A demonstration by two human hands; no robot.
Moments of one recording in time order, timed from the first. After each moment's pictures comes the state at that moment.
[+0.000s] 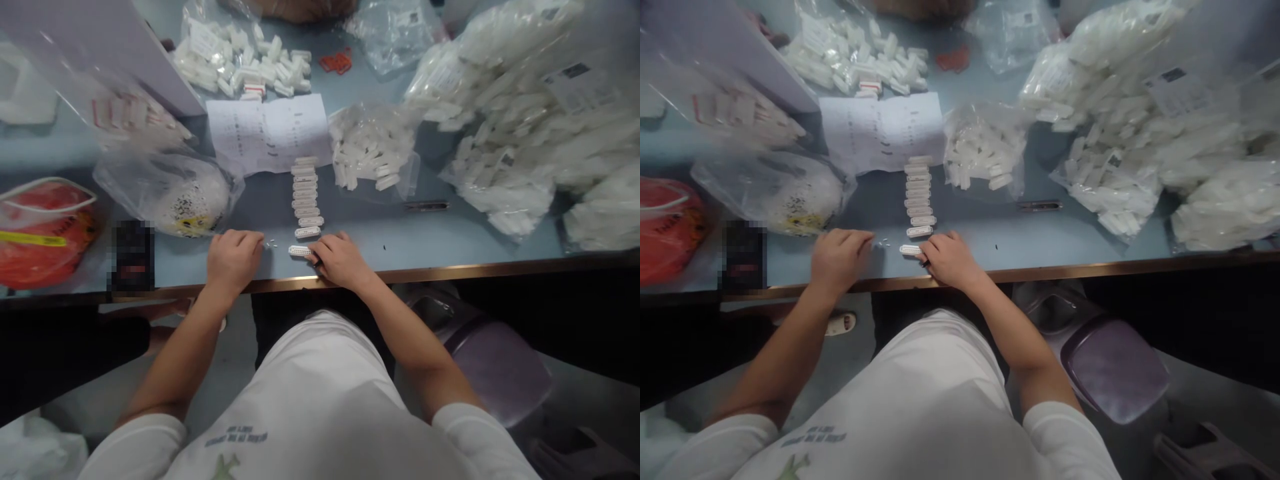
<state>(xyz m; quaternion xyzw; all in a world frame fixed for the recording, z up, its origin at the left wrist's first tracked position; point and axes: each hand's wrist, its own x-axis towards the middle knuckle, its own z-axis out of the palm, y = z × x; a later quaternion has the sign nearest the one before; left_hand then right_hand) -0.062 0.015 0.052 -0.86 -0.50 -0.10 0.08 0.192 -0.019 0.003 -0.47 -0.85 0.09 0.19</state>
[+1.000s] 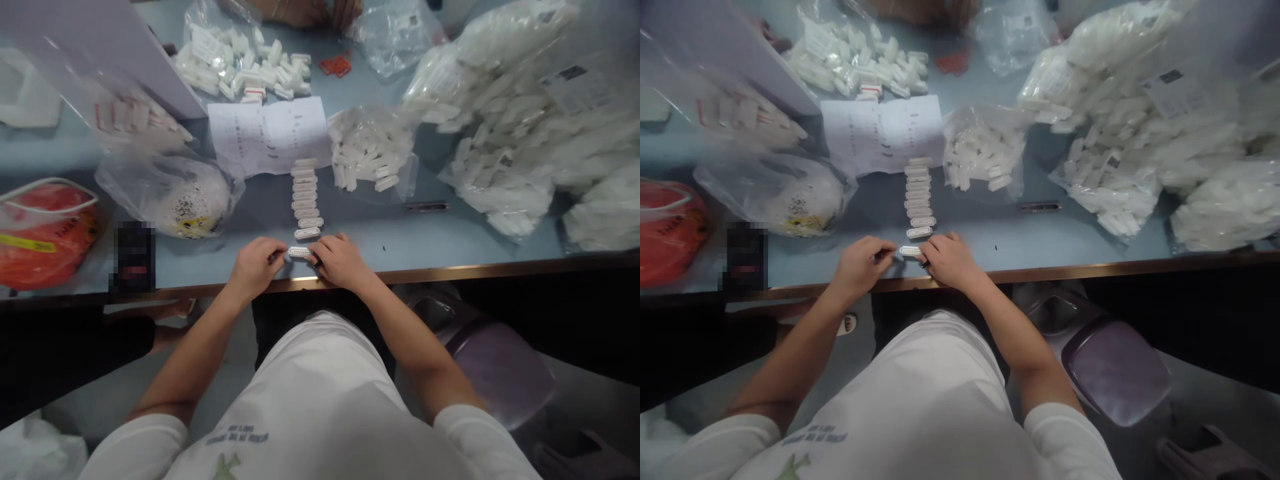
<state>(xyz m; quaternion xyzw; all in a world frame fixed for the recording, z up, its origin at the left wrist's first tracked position) -0.034 0.006 0.046 -0.84 -0.50 -0.14 -0.17 0.192 -0.018 0.005 -0.47 -0.86 0.10 0.18</state>
